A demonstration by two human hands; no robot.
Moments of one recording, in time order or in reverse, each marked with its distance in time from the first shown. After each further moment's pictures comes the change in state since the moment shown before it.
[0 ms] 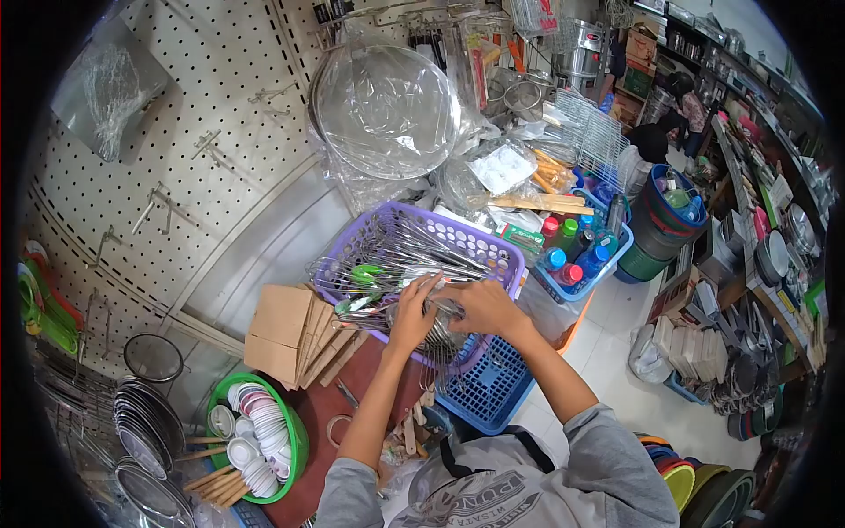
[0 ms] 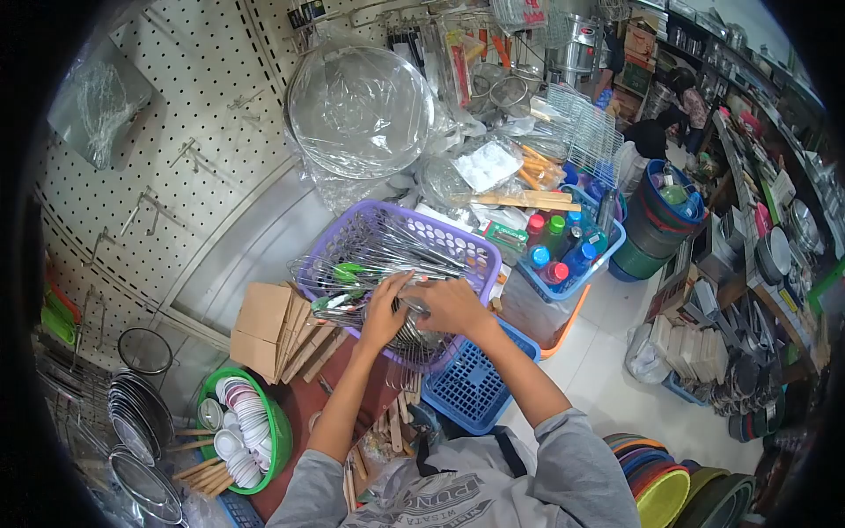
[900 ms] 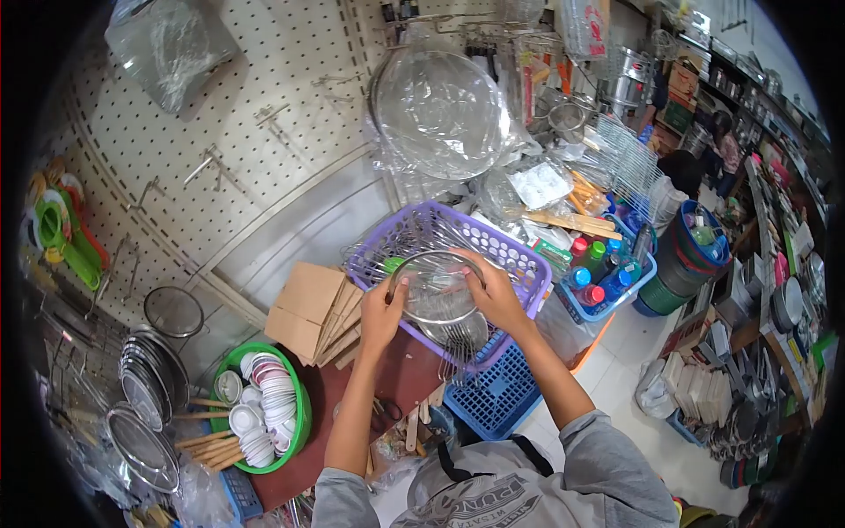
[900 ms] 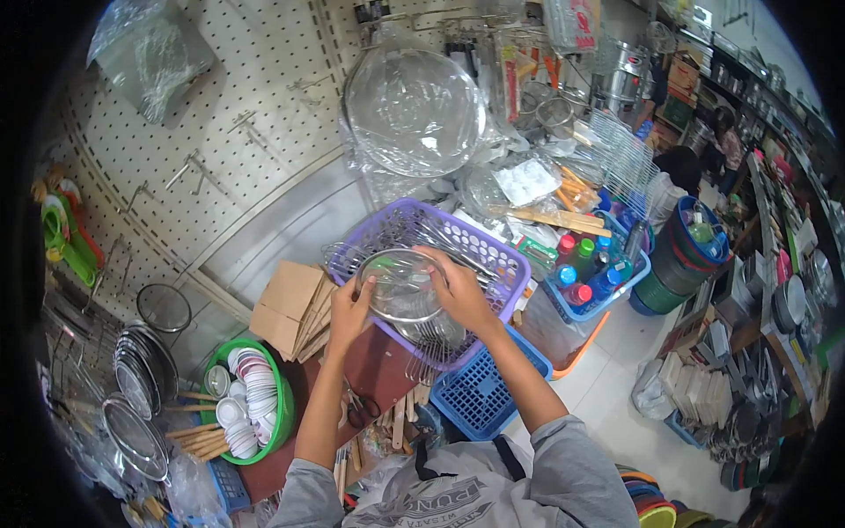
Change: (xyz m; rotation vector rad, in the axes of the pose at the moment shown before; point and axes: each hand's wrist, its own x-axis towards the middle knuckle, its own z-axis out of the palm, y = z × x) left_hand -0.032 0.022 -0.098 -0.085 0.293 -0.281; right_hand 0.031 -0.035 -0.007 0.701 0.321 -0.037
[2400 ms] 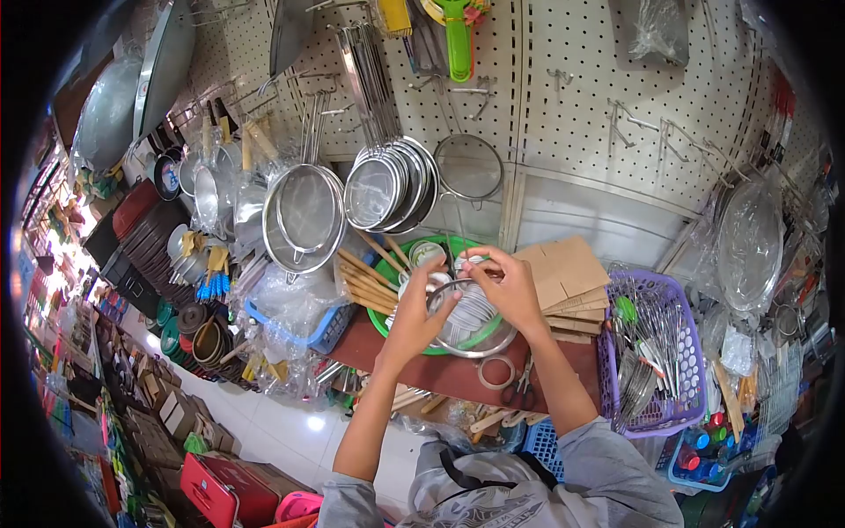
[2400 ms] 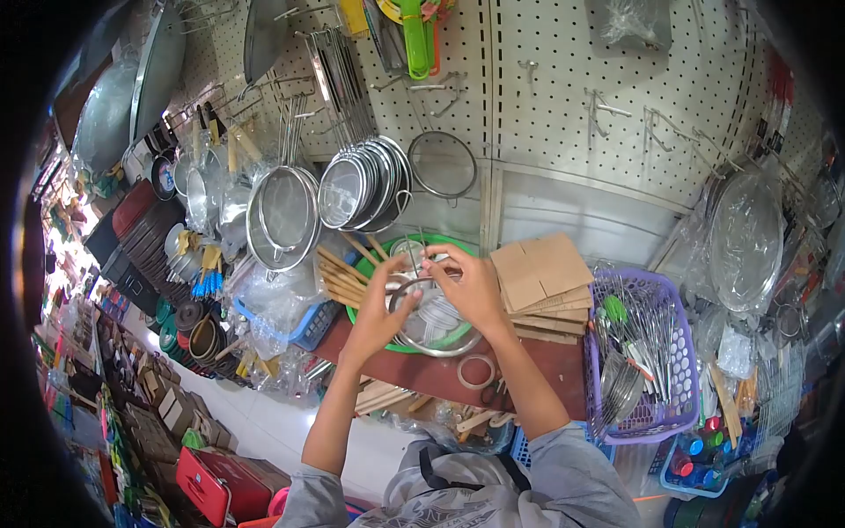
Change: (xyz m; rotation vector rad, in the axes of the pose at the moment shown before) left_hand -0.254 0.030 -0.253 0.308 0.712 -0.149; right_hand 0.007 -0.183 0.343 0.563 -0.710 -0.212
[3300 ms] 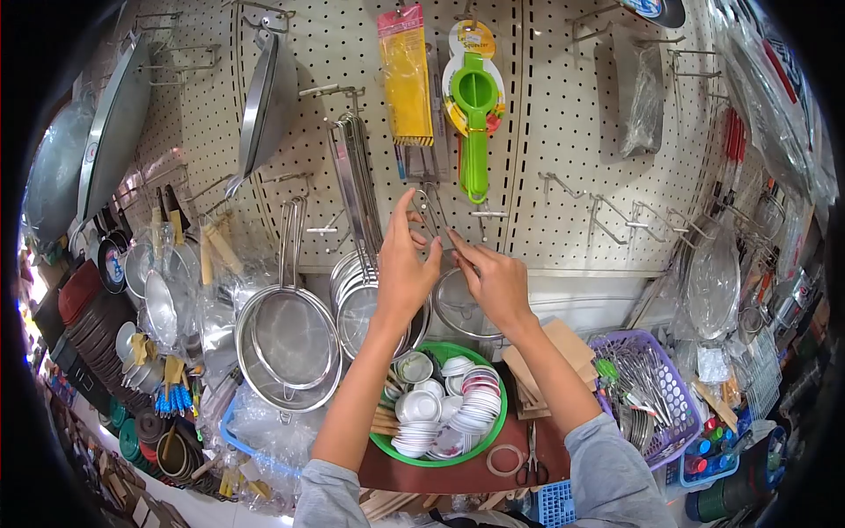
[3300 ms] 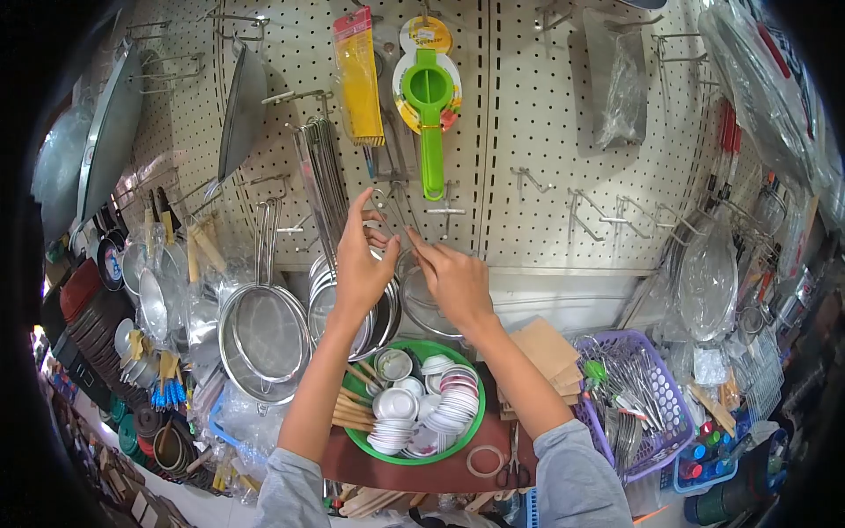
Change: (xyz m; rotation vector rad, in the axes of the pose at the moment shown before) left_hand 0.251 0.008 -0.070 -0.050 0.244 0.311; right_hand 0.181 -0.052 0.016 -1.002 0.320 -0.425
